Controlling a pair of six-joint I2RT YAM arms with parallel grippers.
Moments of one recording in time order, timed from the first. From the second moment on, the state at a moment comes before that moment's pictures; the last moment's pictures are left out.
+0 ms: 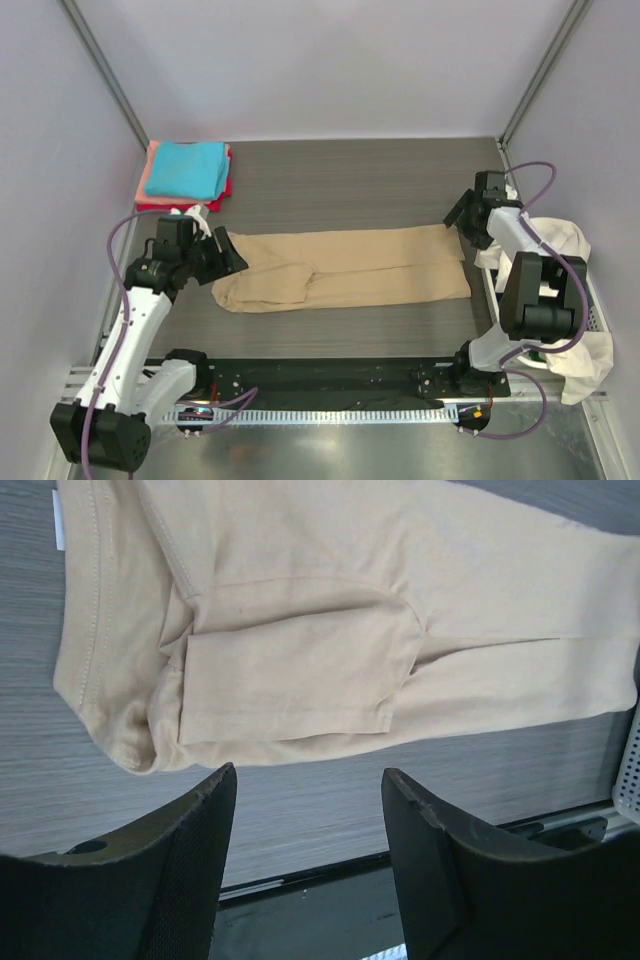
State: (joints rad) left arm -0.14 0.92 0.86 -0.78 0.25 -0.48; right arm -0.13 1.58 1.05 -0.49 0.13 0.55
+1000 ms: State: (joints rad) left arm -0.30 1.95 1.33 -0.53 0.08 -0.73; right arm 0.27 1.57 0.85 -0.35 0.16 0.58
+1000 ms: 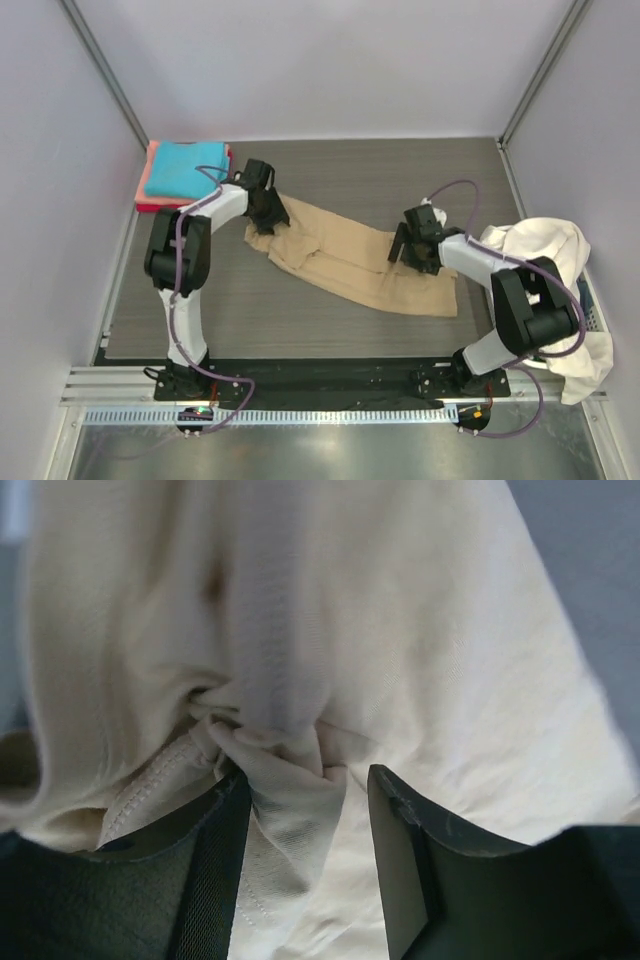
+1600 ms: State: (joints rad) left arm -0.42 2.61 2.39 -0.55 0.27 -0.73; right arm 1.03 1.48 1.09 -0.60 0.20 0.93
